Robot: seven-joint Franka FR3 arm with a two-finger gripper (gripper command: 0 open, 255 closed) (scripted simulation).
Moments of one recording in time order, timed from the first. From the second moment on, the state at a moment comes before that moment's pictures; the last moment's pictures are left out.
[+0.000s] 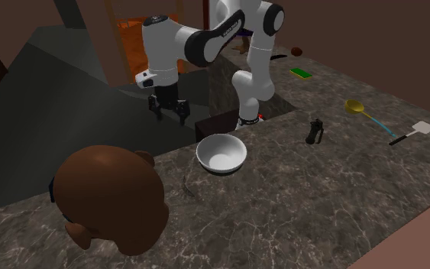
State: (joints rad) arm 0.23 -0.15 0.06 -1.98 0.04 1.87 -0.49
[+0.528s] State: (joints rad) arm 0.30 0.08 0.12 -1.79 0.05 1.90 -0.60
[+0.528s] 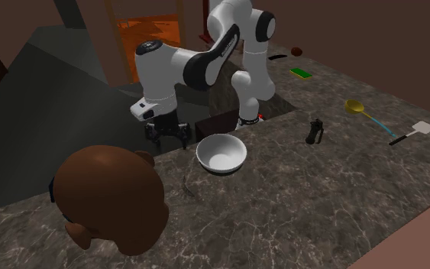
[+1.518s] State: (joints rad) arm 0.38 0.29 0.19 -1.65 0.03 2.01 -0.71
